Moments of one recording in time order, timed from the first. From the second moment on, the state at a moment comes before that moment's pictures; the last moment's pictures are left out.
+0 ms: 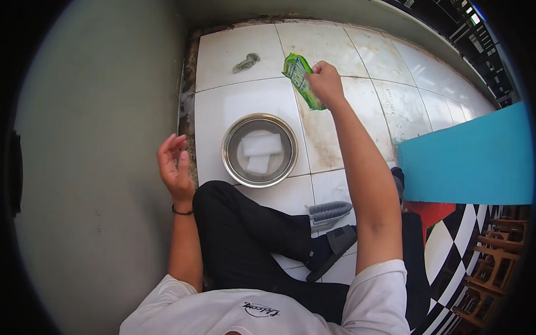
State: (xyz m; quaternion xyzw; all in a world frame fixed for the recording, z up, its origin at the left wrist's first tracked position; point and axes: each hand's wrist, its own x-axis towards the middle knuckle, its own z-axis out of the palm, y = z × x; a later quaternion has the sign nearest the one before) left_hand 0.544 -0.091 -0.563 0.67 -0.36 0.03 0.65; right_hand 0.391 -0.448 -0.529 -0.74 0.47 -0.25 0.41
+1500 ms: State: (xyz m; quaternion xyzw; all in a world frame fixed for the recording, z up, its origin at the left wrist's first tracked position) left_hand 0.619 -0.283 -0.635 0.54 -0.19 -0.09 0.81; right_hand 0.461 -0.552 -0.574 -0.60 0.23 -0.11 0.76
